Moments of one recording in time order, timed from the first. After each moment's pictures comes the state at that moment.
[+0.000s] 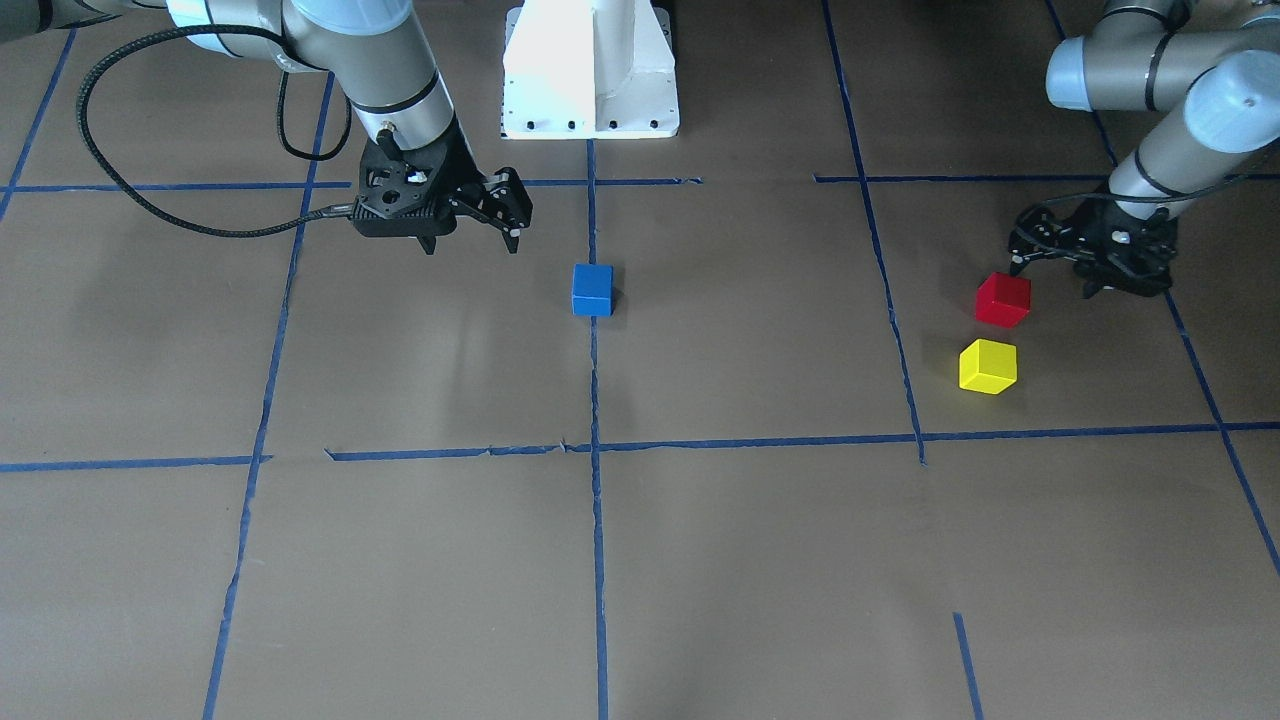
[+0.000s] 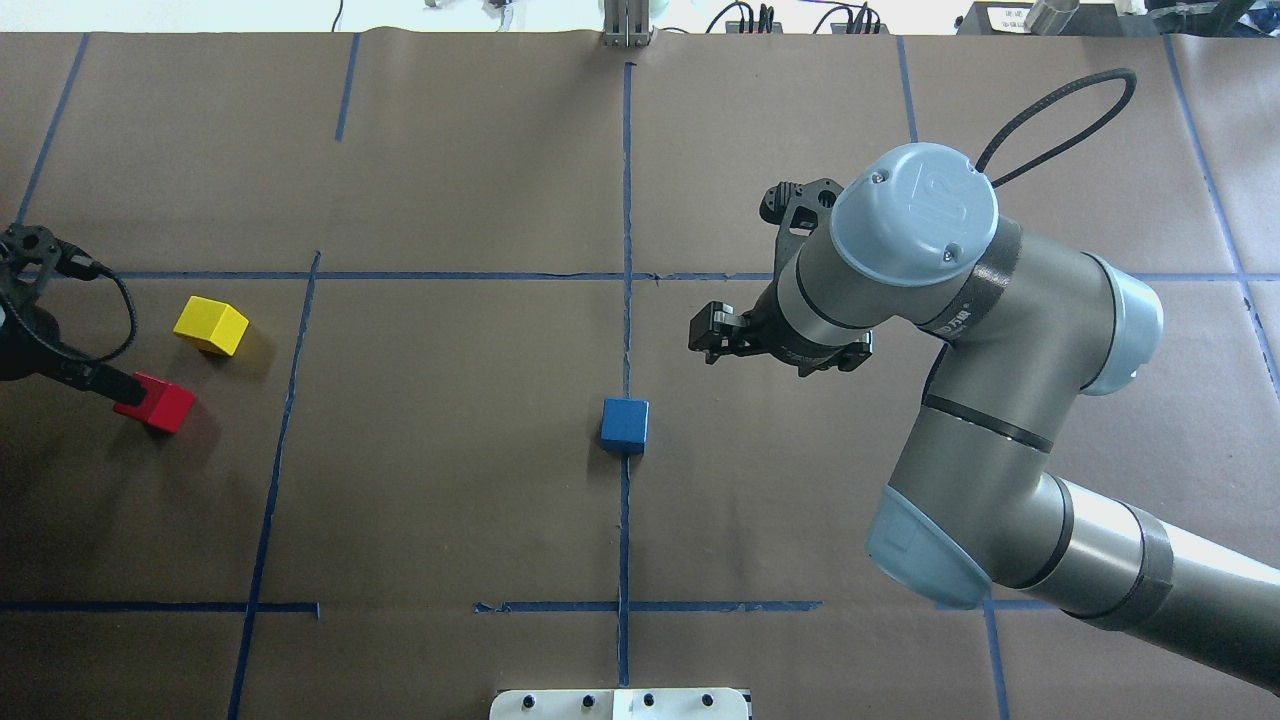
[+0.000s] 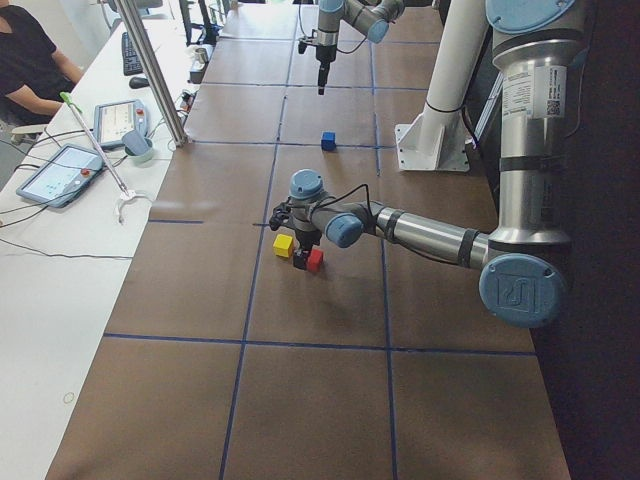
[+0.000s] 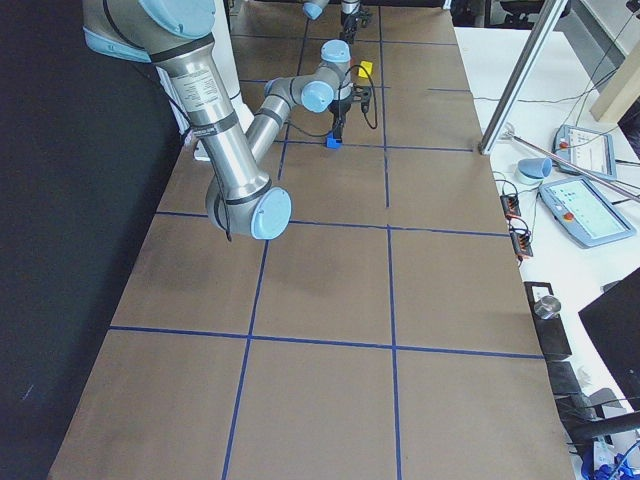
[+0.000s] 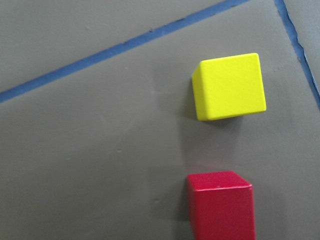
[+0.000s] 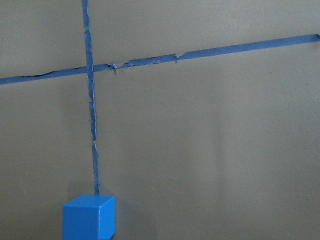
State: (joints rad) left arm -0.92 -1.51 -1.80 -1.96 -2.15 -0.49; right arm 0.59 -1.03 1.94 -1.63 1.93 1.29
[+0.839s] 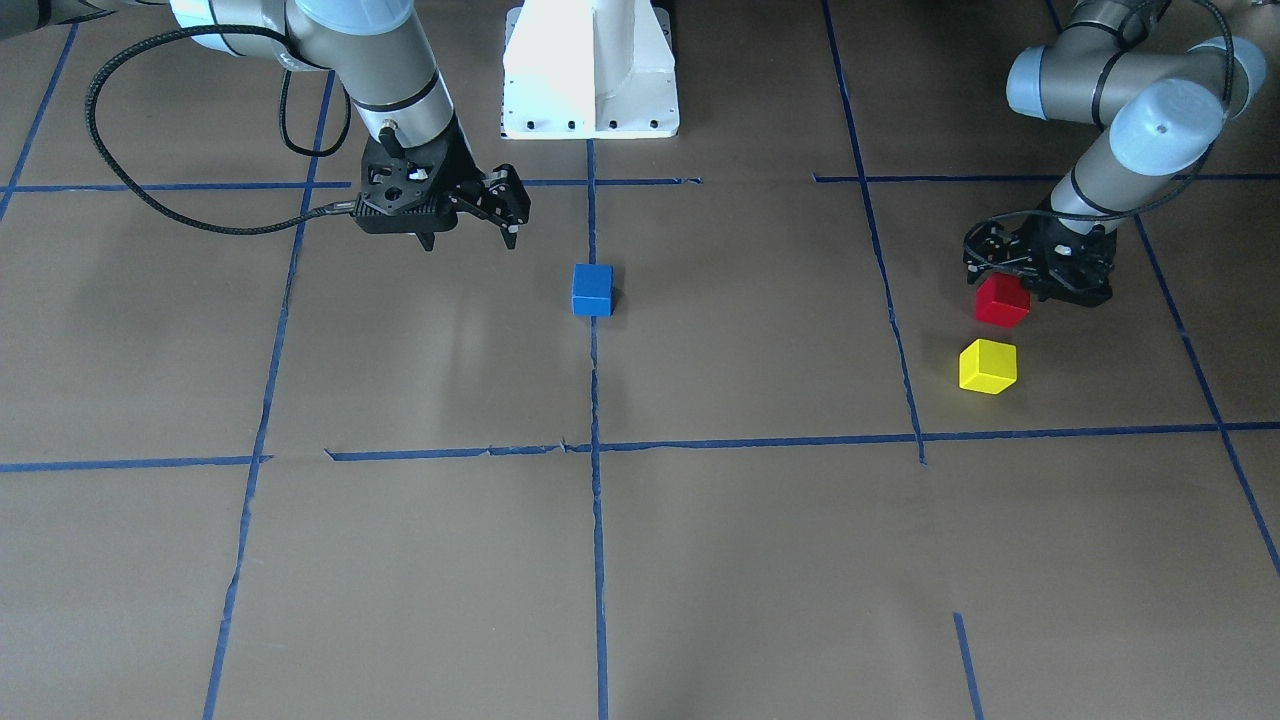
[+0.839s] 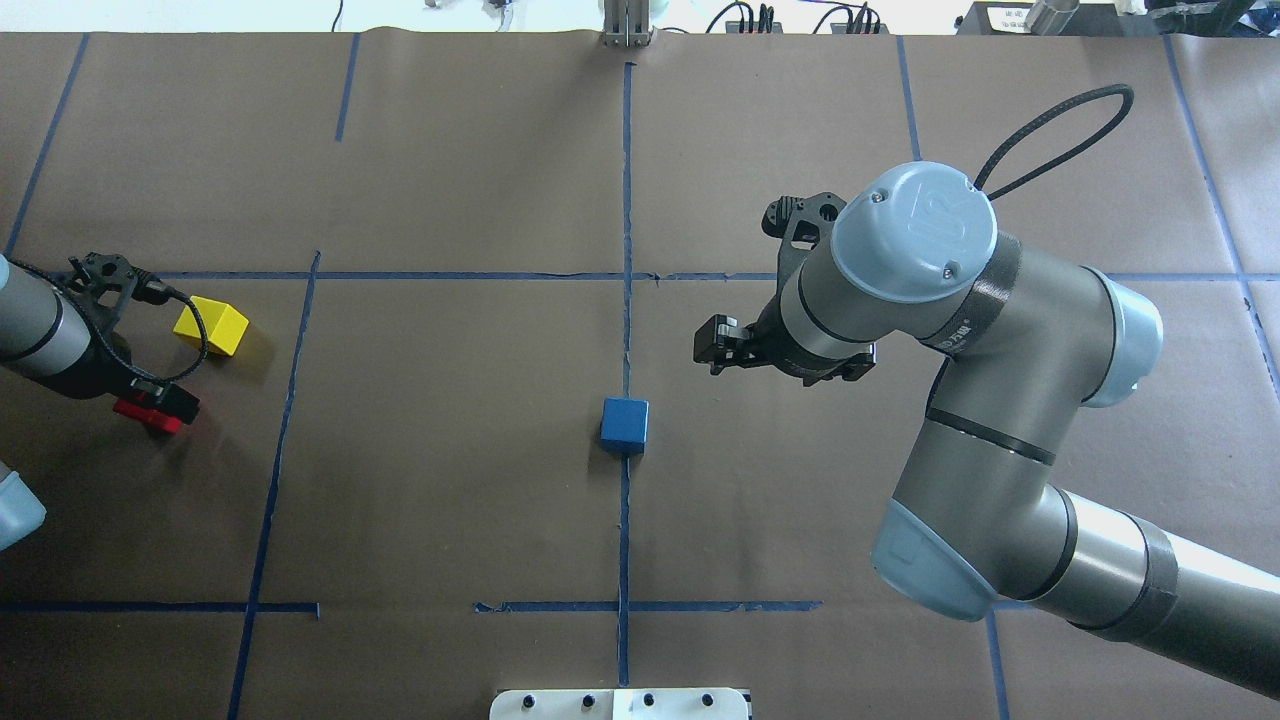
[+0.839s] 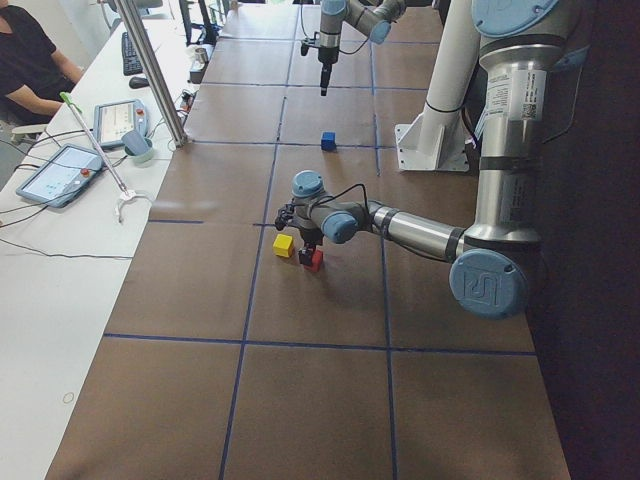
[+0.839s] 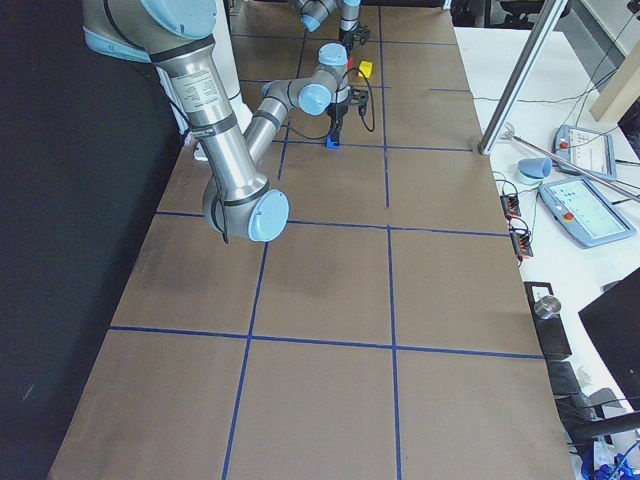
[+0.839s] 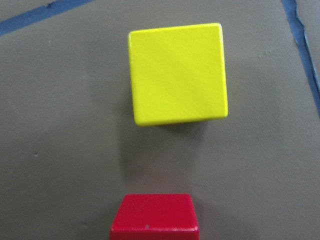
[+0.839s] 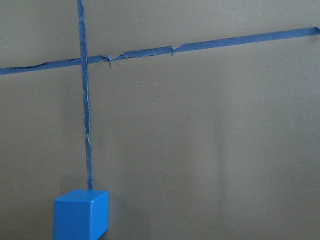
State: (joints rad) left arm -0.83 -1.58 -1.73 -1.96 -2.11 -0.55; right arm 0.58 -1.05 1.95 -1.63 1.92 1.28
